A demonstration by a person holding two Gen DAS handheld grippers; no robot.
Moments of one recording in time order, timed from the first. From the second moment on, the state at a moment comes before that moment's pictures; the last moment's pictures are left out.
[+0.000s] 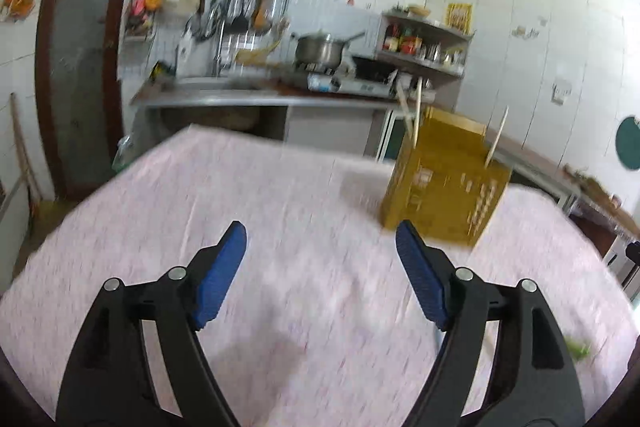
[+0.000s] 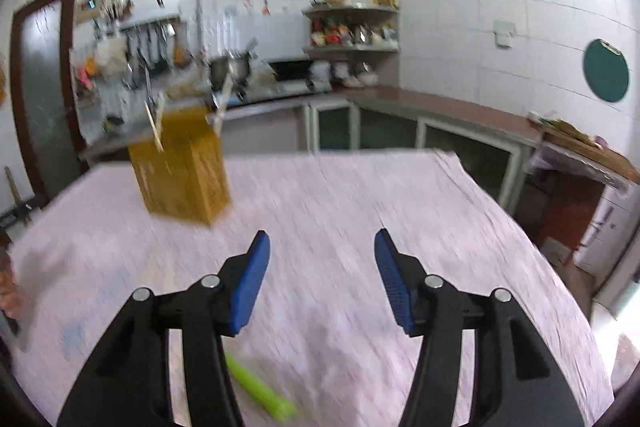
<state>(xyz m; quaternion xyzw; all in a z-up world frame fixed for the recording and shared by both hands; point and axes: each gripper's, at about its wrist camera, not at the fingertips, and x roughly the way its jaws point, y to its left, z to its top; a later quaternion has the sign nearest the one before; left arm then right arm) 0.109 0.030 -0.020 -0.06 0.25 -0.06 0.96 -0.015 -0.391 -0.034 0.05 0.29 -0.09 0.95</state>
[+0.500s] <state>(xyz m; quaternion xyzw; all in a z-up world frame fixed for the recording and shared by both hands) 0.087 0.027 -0.046 -0.07 0.32 -0.08 0.94 -0.020 -0.367 -0.069 0.07 0.35 -0.04 0.93</state>
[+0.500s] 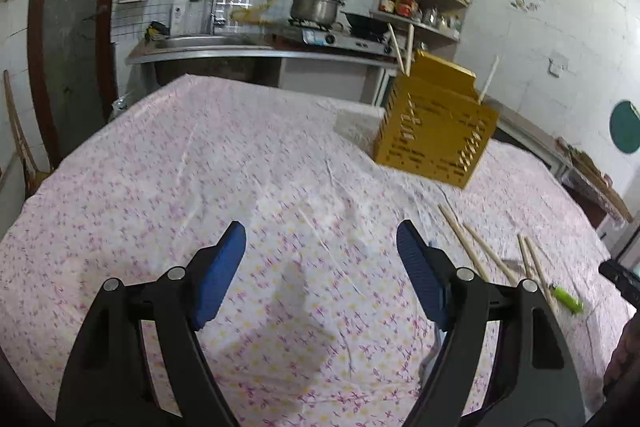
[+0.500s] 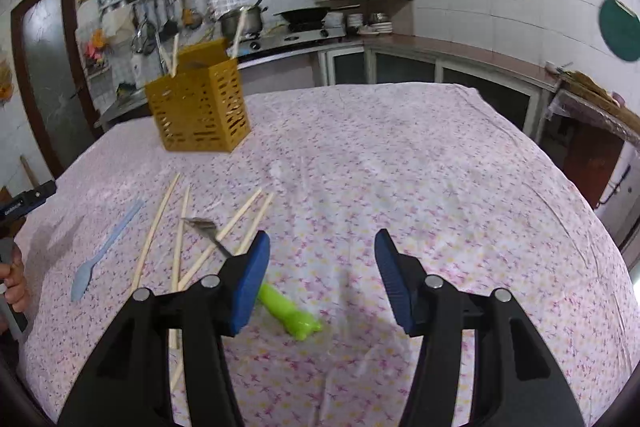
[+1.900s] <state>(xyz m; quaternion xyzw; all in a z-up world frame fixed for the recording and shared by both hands) 0.175 -0.113 -0.089 0.16 0.52 -0.22 0.81 0.103 -0.304 -0.059 -0.01 0.49 0.05 0.87</state>
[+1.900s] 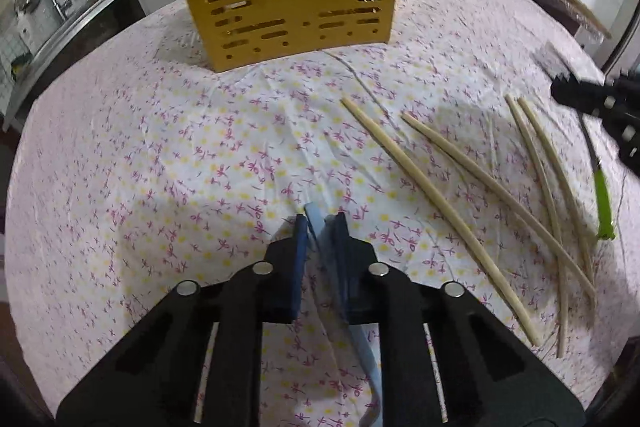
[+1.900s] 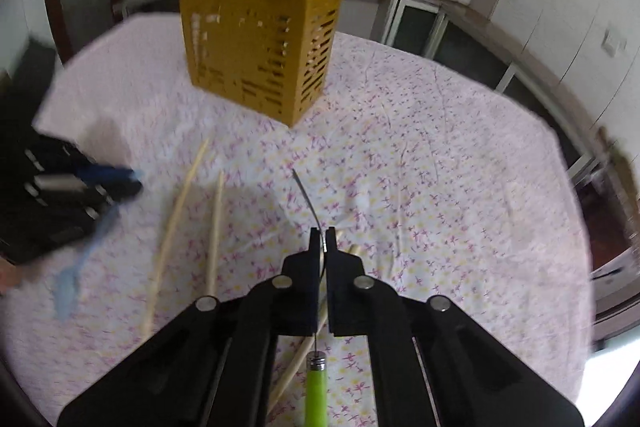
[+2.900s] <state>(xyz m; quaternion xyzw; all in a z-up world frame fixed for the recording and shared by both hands) 0.163 -0.079 0.074 0.02 0.31 -0.21 0.93 0.087 -0.349 0.044 0.12 0.29 0.07 0.95</state>
